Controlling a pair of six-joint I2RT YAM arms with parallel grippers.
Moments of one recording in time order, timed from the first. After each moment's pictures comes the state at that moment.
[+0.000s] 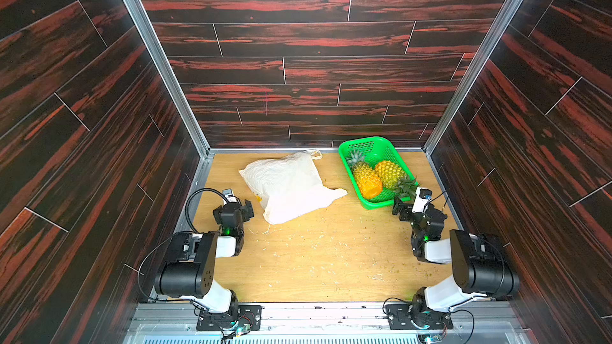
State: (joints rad) left arm -0.01 1.56 0.40 0.75 -0.30 -0.11; right arm -0.10 1.57 0.31 1.06 -0.13 0.07
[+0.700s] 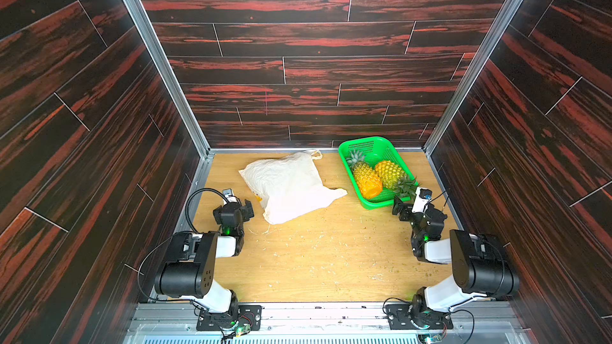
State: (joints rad) left arm -0.01 1.56 0.40 0.75 -0.30 -0.11; right arm -0.10 1.57 0.31 1.06 -0.13 0.07
